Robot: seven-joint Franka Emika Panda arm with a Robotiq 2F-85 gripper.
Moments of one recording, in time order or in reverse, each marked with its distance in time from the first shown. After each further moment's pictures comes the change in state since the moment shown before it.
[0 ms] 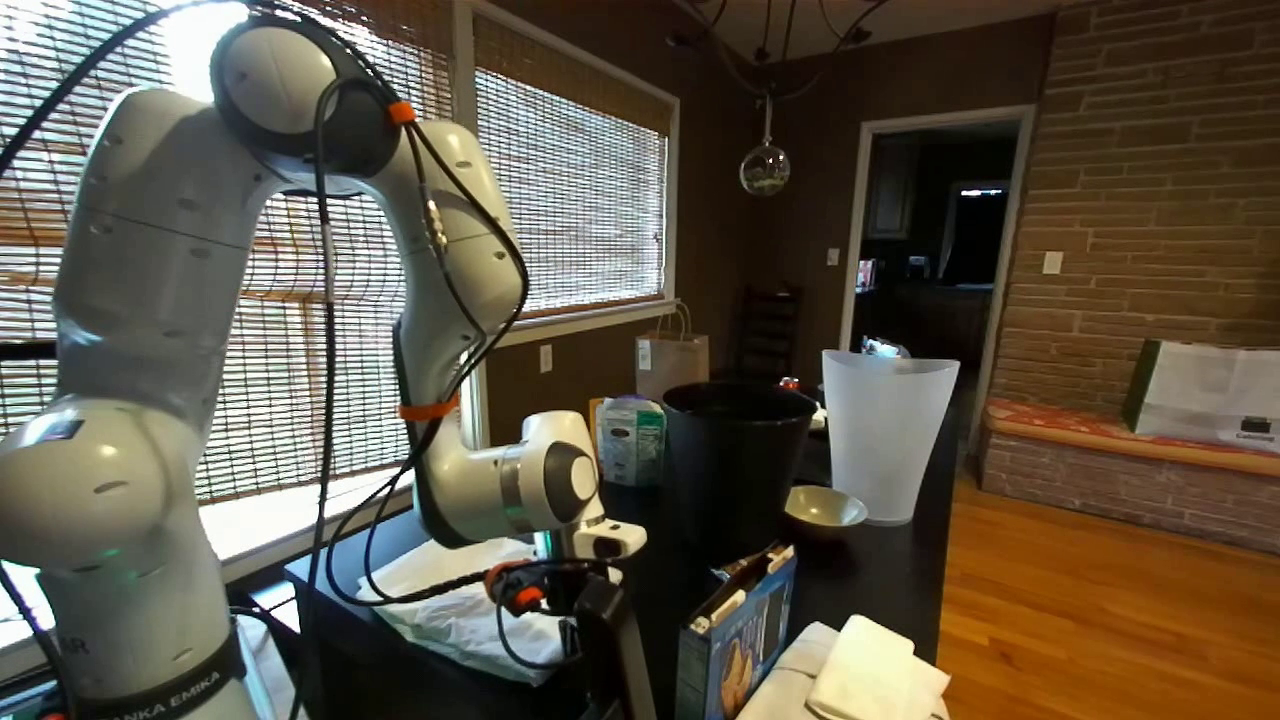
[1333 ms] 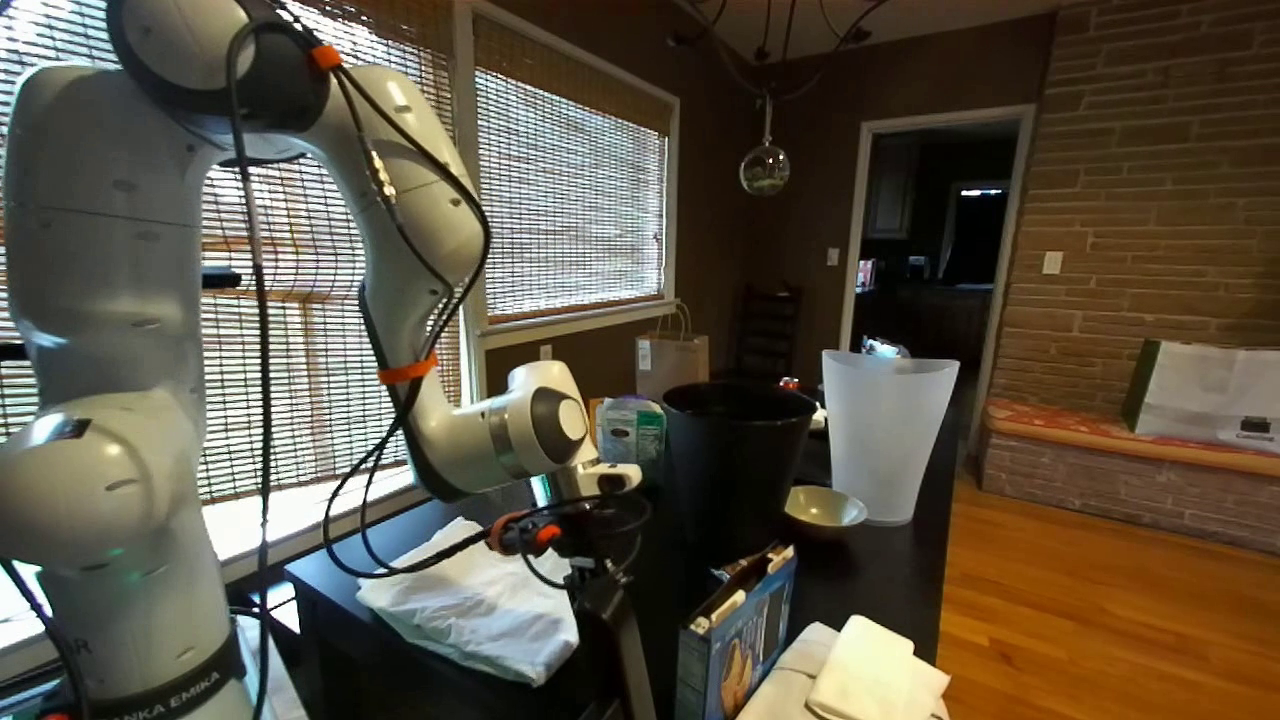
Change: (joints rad) arm 0.044 -0.185 0.013 -0.043 0.003 -0.044 -0.182
